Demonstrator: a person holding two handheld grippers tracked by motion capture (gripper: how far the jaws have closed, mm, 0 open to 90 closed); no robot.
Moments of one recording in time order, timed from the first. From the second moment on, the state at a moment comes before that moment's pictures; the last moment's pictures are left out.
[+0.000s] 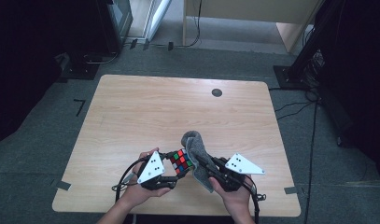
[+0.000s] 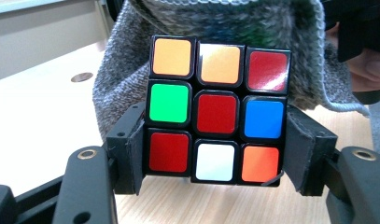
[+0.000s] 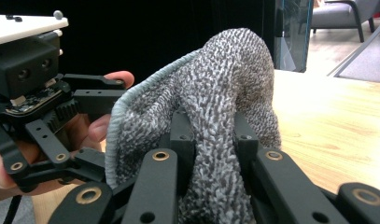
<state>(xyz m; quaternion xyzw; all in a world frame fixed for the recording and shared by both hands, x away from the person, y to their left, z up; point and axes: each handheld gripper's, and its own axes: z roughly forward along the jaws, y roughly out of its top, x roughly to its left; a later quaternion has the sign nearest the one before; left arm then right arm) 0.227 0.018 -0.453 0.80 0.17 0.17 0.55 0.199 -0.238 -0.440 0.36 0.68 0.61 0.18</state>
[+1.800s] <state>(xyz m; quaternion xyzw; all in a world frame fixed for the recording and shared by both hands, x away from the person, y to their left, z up) 0.224 0.025 -0.450 0.78 0.16 0.16 0.59 0.199 -0.239 -0.438 0.36 0.68 0.62 0.19</state>
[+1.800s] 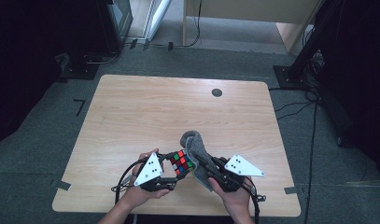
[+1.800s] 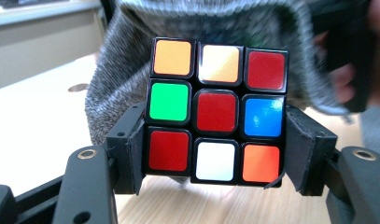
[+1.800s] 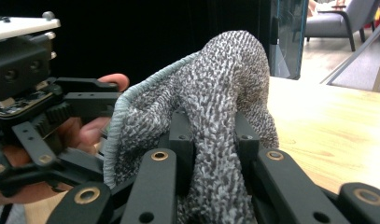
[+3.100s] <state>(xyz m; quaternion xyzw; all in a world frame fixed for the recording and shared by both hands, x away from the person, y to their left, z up) 0.225 0.023 -0.451 0.78 0.17 0.16 0.58 0.197 -0.234 -0.436 0.35 0.68 0.62 0.19</state>
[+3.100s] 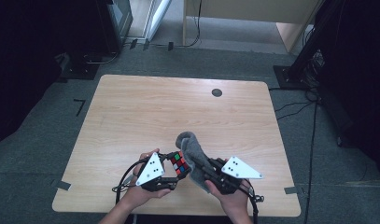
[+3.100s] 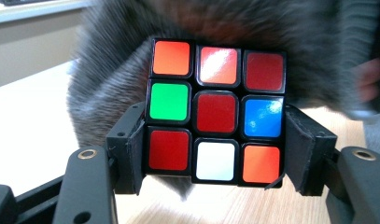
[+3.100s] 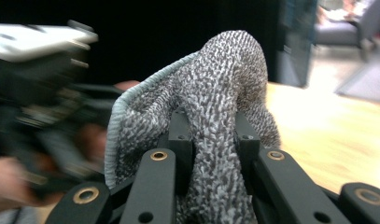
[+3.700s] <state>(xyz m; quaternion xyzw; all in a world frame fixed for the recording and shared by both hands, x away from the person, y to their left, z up) 0.246 0.056 -0.441 0.70 0.22 0.04 0.68 0.213 -0.235 -0.460 0.24 0.74 0.62 0.12</state>
